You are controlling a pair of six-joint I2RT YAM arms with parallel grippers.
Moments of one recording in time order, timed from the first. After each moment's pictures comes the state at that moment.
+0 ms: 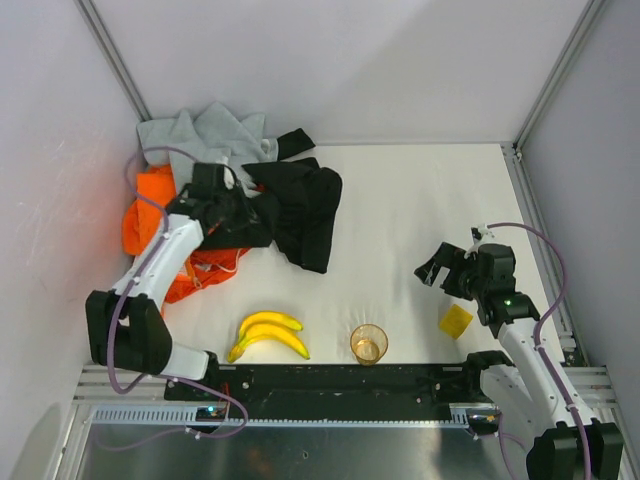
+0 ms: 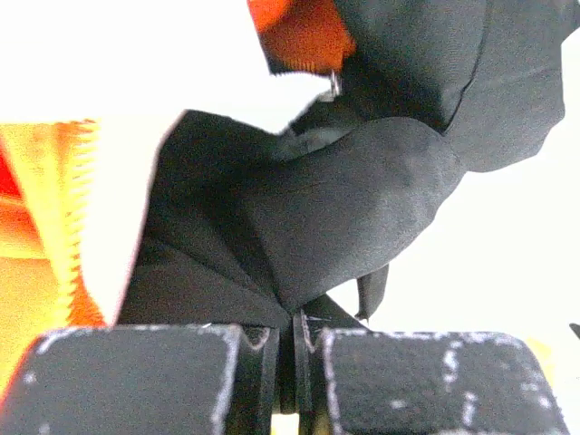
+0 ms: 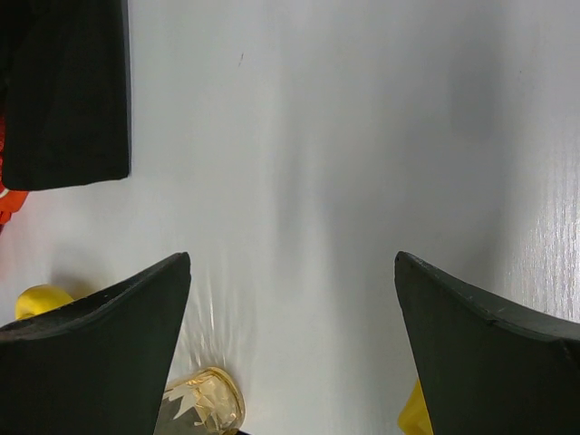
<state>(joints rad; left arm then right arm) -0.20 1.41 1.11 -0.55 0.16 -0.49 0.10 0.74 0.47 -0.37 -0.27 0.52</state>
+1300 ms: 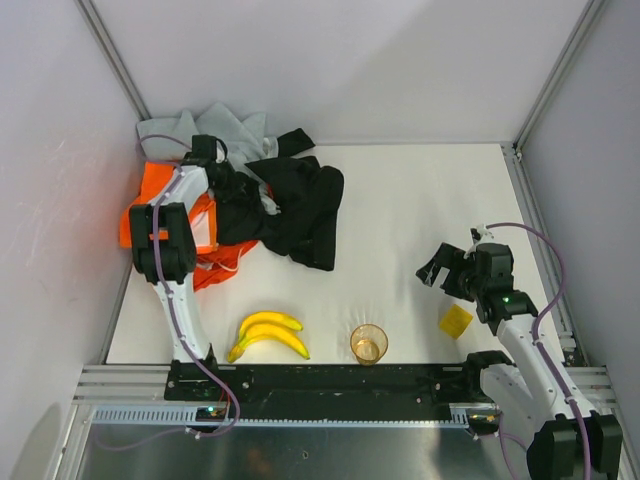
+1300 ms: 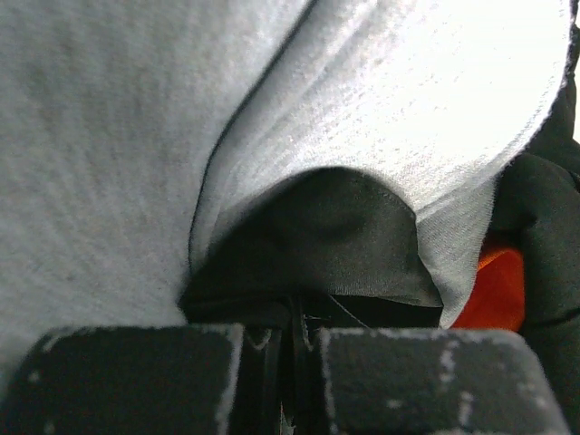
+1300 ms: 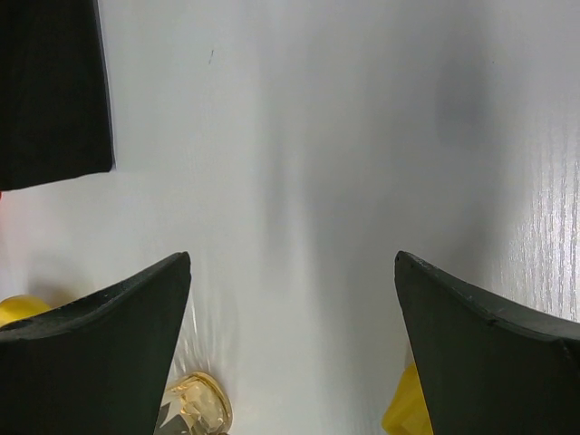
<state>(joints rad) 0.02 2.12 1.68 -0.54 0.23 -0.53 0.10 0.78 0.47 -0.38 -0.23 0.51</state>
